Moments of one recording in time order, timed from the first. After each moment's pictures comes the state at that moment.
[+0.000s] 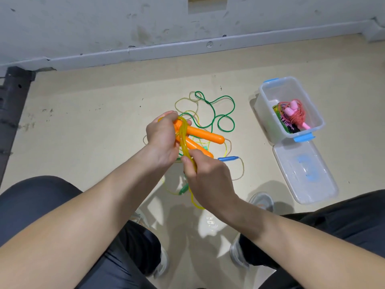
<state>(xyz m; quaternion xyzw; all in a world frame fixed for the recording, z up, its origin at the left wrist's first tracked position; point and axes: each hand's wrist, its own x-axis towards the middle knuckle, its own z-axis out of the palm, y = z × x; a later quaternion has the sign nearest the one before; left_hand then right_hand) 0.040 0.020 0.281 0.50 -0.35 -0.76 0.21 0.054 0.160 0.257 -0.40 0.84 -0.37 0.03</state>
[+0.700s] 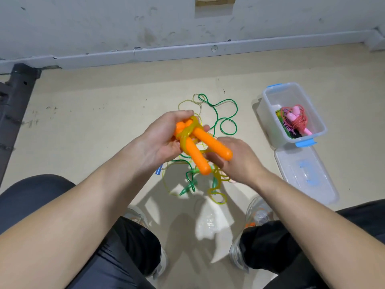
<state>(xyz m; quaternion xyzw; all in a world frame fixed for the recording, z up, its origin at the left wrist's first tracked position) 0.054 0.008 0.318 0.42 -0.32 -0.85 0.00 -0.030 0.176 0.252 -0.48 0.81 -0.28 0.17</state>
